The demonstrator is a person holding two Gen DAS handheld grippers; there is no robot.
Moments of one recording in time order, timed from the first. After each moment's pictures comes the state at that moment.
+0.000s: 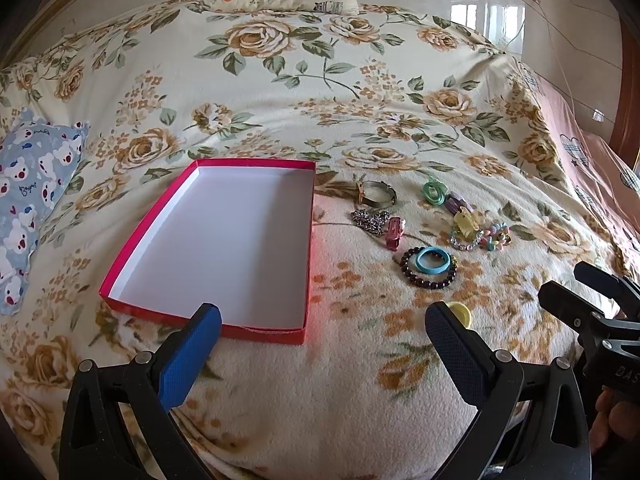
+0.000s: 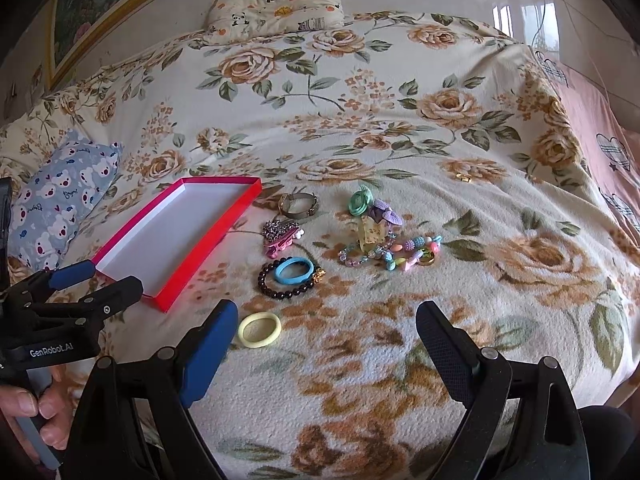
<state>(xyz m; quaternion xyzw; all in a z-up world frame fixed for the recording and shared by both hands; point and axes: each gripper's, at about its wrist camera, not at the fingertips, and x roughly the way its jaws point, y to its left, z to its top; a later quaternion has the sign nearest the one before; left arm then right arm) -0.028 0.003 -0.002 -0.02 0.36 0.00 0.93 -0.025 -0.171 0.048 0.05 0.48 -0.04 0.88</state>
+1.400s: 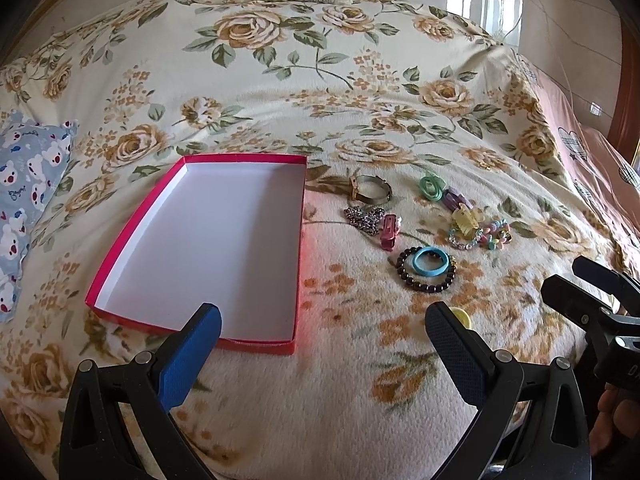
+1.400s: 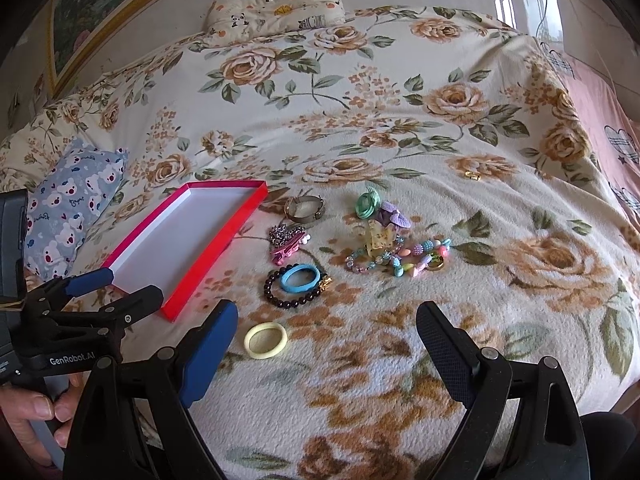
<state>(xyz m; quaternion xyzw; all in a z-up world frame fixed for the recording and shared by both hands) -0.003 -0.004 -0.009 -0.02 0.38 -0.01 0.93 -0.014 -0.175 0.046 0.07 0.48 -0.03 0.87</state>
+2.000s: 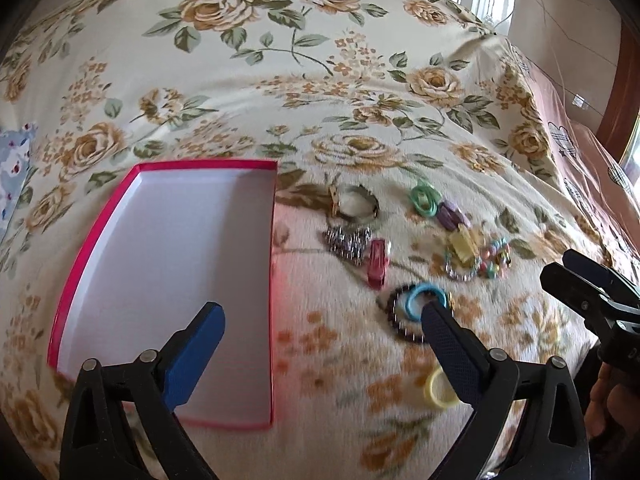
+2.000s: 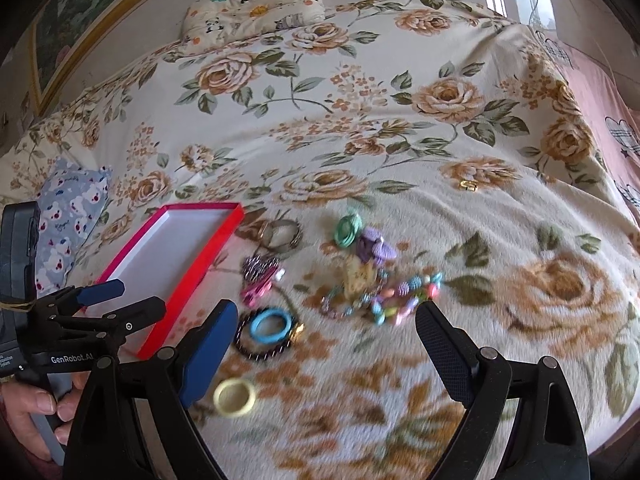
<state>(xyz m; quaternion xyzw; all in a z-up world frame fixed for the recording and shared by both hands) 0.088 0.004 -0.009 -0.03 0.41 -0.06 0.91 0.036 -0.212 0.033 0.10 0.49 -0.04 0.87</state>
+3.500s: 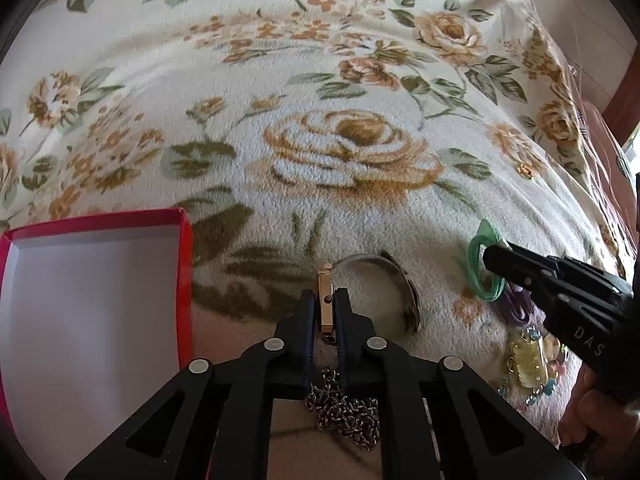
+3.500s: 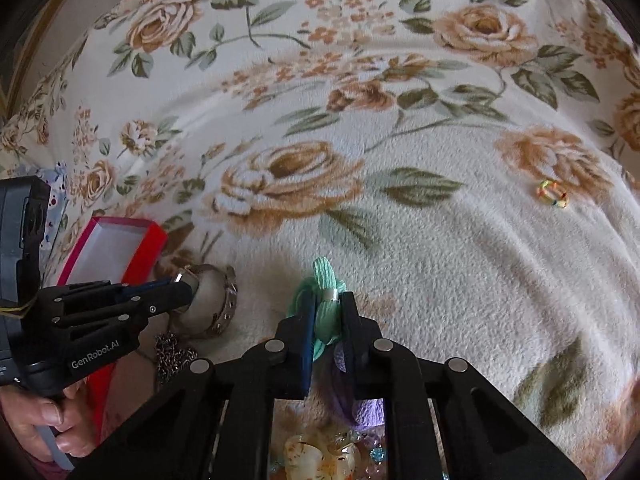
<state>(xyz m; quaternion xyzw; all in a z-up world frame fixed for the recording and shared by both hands) 0.314 -0.028 -0.097 -0.02 0.50 -0.11 0.86 0.180 -0.263 -0.084 0.12 0.57 -0.02 0.81</state>
